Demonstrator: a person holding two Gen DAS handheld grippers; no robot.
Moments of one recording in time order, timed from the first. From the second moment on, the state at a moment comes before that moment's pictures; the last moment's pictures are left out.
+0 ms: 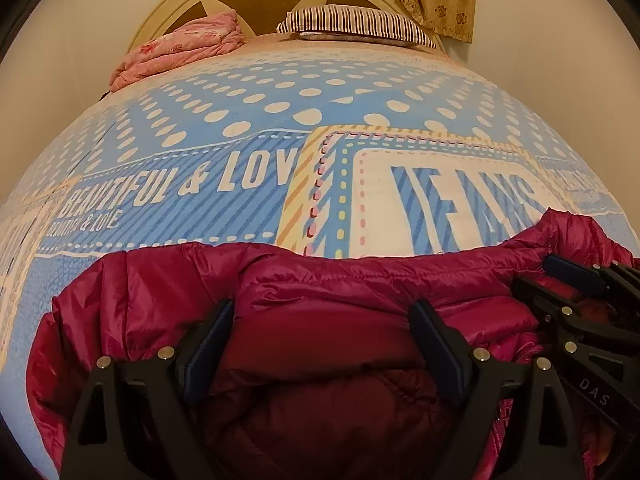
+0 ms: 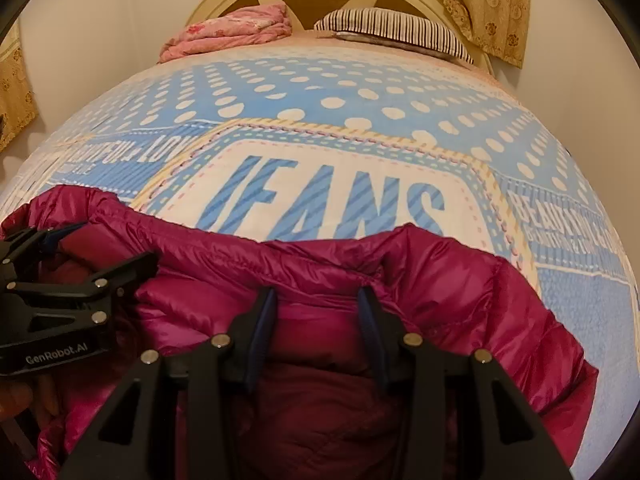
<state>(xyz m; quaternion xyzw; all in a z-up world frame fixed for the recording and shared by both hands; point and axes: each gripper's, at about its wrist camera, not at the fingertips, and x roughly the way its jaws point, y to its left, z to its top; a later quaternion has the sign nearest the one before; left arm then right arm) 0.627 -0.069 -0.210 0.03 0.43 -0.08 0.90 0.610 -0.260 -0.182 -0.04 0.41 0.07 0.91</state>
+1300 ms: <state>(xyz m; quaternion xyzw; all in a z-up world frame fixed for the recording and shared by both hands) 0.634 -0.074 -0.211 0.05 0.44 -0.07 0.90 0.612 -0.250 -0.185 -0.07 0.41 0.05 0.91</state>
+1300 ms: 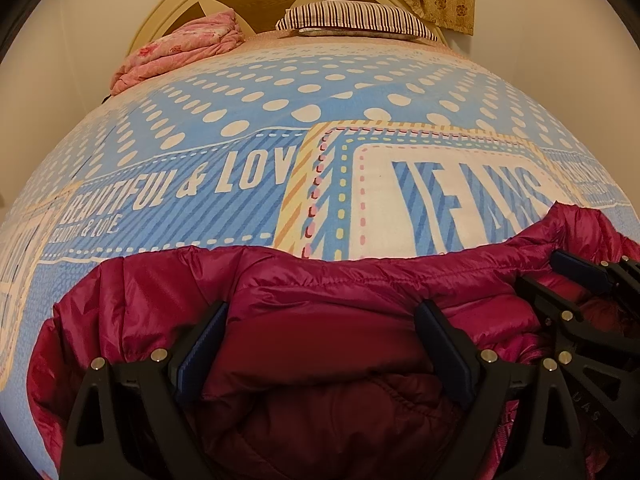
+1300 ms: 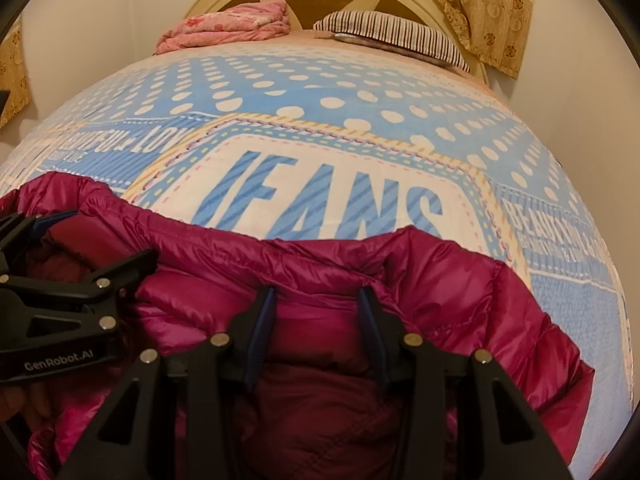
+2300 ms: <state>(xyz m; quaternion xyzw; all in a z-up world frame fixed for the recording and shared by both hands) 0.202 0.070 -0.191 0.02 0.43 -0.08 0.90 0.206 -0.350 -0.177 0.03 0.42 0.01 0.91</state>
